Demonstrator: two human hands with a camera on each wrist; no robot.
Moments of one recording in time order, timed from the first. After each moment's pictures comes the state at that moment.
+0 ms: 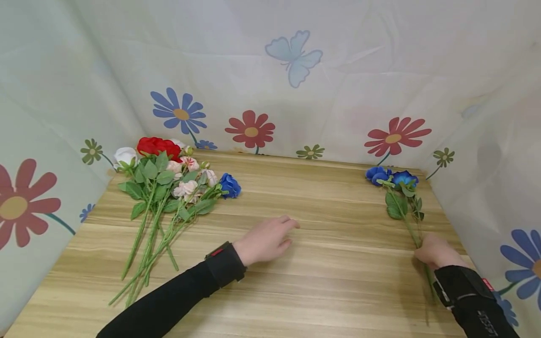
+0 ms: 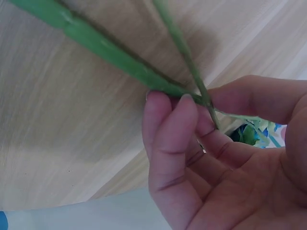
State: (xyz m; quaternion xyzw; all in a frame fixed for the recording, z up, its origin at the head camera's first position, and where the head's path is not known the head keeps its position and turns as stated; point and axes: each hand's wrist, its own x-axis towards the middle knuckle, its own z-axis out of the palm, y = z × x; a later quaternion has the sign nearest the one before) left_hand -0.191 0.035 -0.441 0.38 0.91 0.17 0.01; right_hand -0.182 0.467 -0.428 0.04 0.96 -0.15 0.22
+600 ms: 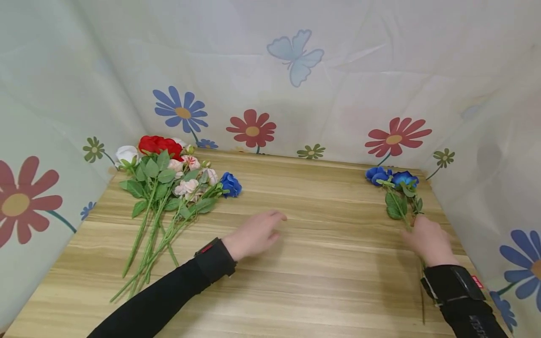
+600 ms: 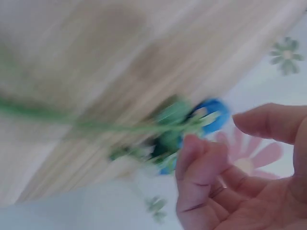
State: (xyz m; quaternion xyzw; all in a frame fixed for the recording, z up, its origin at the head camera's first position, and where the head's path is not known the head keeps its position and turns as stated) left_hand -0.195 0.011 -0.438 0.34 0.92 0.19 0.00; right_hand -0.189 0.423 -0.403 0.01 0.99 -0.10 0.05
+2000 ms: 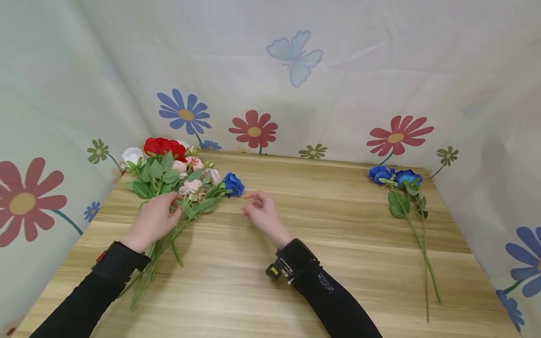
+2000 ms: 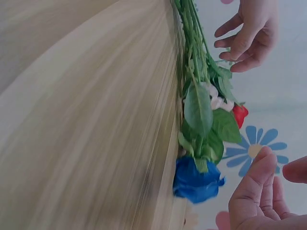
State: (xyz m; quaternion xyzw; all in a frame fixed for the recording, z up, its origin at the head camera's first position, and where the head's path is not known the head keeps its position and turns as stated) left_hand -0.185 -0.190 -0.424 0.10 0.97 0.21 -0.09; right_hand -0.212 0.080 -0.434 -0.09 0.73 -0.68 0.08
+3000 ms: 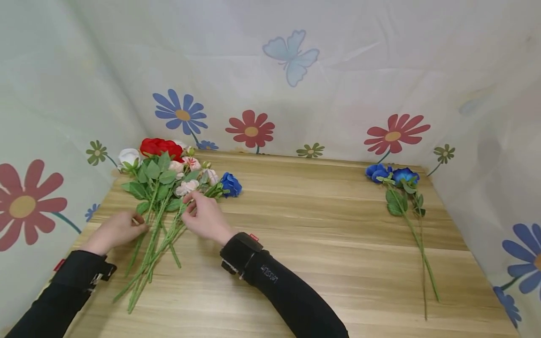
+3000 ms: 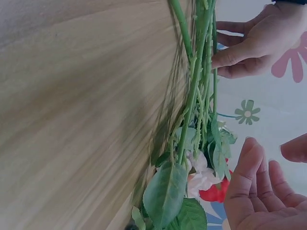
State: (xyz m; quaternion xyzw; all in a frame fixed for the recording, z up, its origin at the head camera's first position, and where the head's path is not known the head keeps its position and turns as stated) left_hand -0.173 -0.269 -0.432 0.01 0.97 0.22 0.12; right_hand -0.205 -0.018 -0.419 -0.30 0.83 -0.47 0.05
